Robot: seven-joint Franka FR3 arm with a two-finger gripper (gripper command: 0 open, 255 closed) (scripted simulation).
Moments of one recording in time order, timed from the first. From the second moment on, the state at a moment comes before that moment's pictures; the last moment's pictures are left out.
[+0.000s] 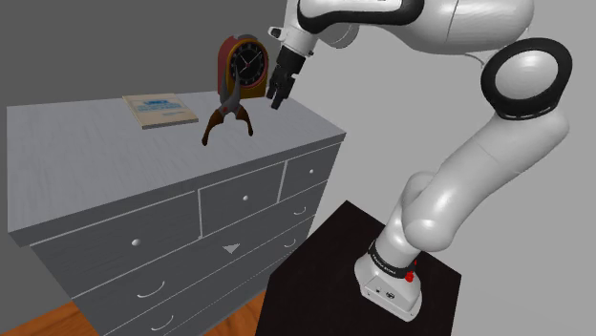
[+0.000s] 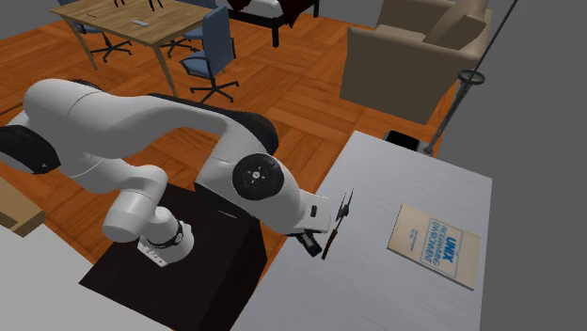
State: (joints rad) arm 0.25 -0.24 -0.26 -2.03 0.24 1.91 -1.00
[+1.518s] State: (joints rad) arm 0.31 0.01 -0.29 -1.84 0.45 1.96 -1.48
